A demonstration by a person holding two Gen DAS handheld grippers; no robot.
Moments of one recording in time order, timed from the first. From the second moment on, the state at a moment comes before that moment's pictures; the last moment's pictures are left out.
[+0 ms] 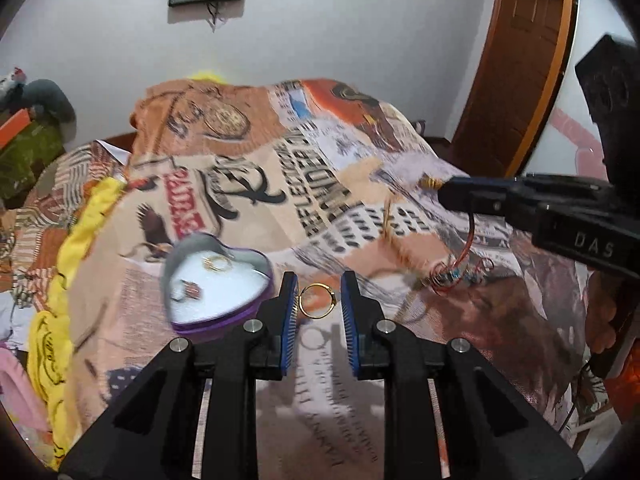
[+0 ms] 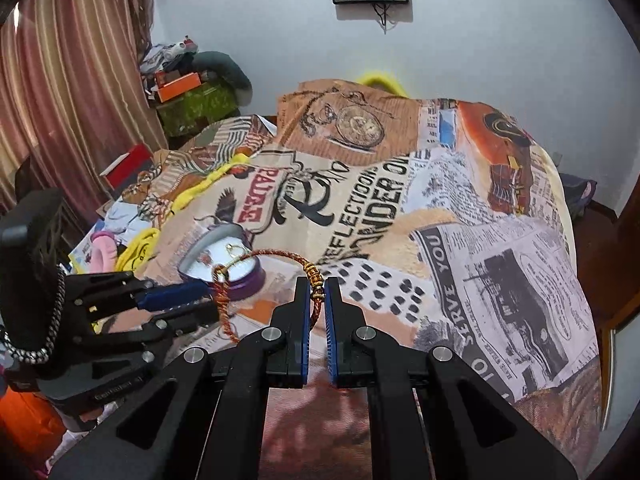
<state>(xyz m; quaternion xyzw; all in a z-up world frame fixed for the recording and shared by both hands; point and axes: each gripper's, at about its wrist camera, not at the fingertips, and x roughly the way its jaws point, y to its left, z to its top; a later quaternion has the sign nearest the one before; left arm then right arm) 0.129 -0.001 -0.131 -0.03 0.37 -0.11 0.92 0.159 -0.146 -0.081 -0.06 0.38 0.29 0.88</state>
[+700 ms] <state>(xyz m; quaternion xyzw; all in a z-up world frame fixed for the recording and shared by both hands) 0.125 0.062 -0.119 -0.05 0.34 -0.07 0.94 0.158 -0.079 -0.075 -0.07 0.37 0.34 0.86</state>
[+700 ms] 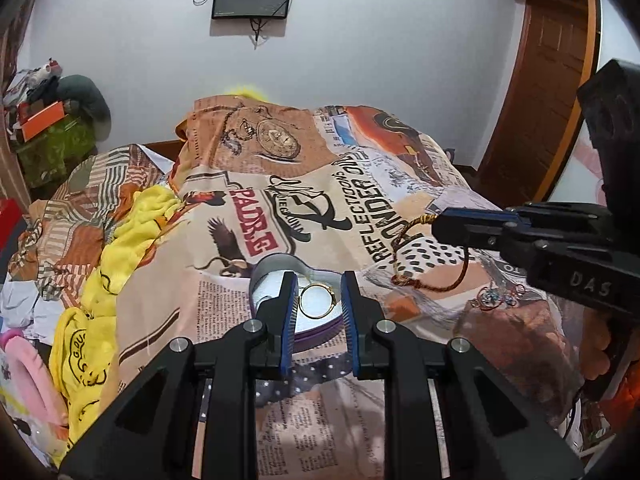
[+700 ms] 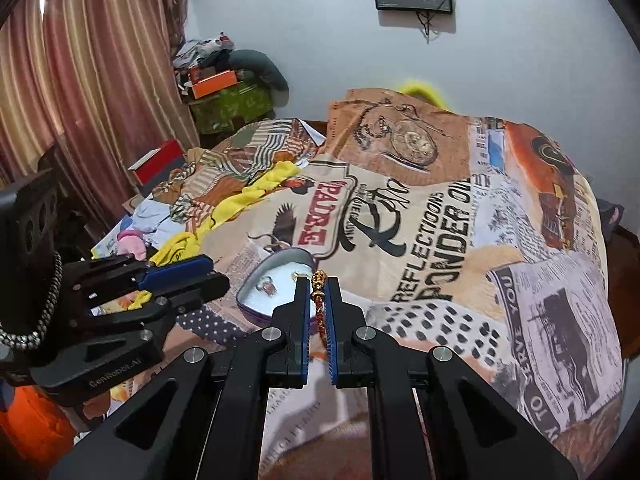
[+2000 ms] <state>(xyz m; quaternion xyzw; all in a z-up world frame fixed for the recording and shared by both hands) 0.167 0.085 -0.169 -0.07 0.40 -0.09 0.91 0.186 -0.025 -0.099 -0.08 0.40 0.36 0.84</state>
